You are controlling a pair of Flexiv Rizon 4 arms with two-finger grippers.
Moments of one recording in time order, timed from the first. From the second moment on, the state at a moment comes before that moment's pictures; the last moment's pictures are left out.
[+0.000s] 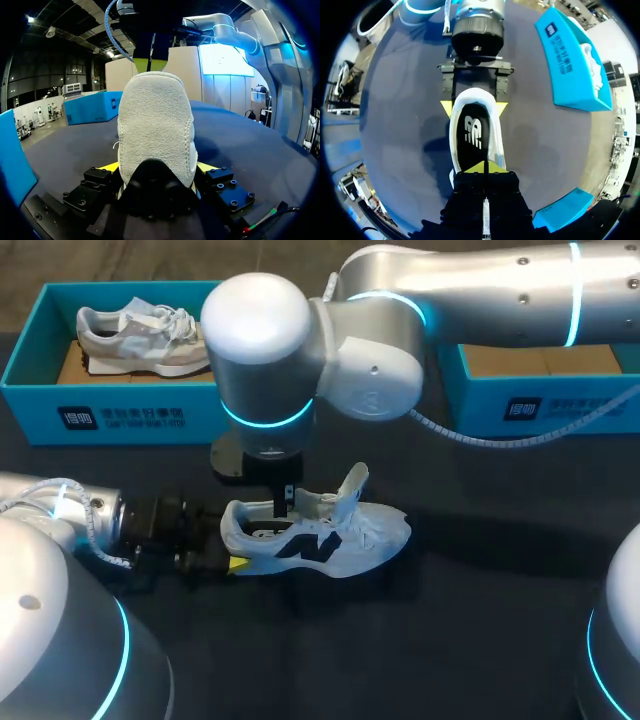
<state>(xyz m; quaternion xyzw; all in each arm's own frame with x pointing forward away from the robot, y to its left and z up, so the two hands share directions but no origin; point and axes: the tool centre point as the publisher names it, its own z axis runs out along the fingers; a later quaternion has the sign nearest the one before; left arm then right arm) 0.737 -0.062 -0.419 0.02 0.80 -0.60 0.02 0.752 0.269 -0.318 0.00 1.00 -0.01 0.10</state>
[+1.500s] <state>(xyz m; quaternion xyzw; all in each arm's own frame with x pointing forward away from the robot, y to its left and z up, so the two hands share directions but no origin) 0.737 -0.062 -0.419 0.02 0.80 -0.60 0.02 0.749 0.257 -0.376 0.05 1.00 -0.06 0.02</state>
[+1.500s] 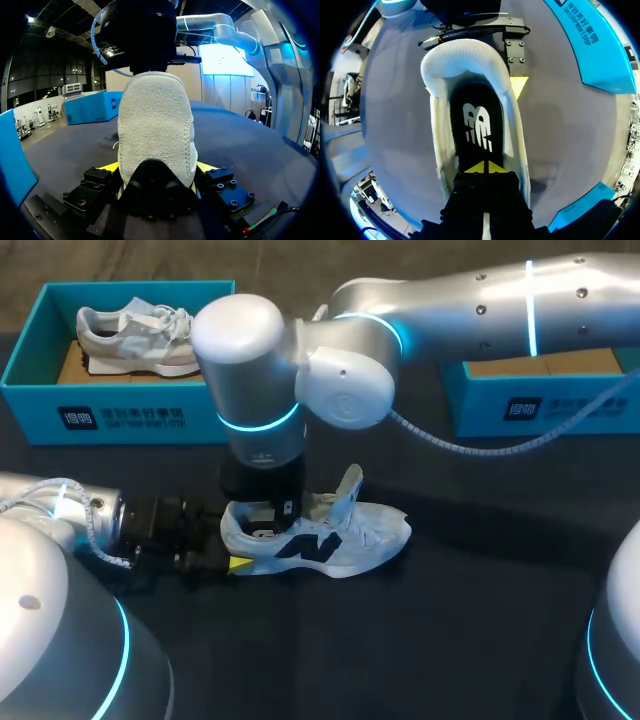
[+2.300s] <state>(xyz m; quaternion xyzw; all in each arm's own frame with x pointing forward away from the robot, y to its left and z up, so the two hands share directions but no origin) 0.738 -0.062 -0.419 0.02 0.80 -0.60 0.02 0.755 0.258 -0.383 0.08 1.00 -0.05 0.03</state>
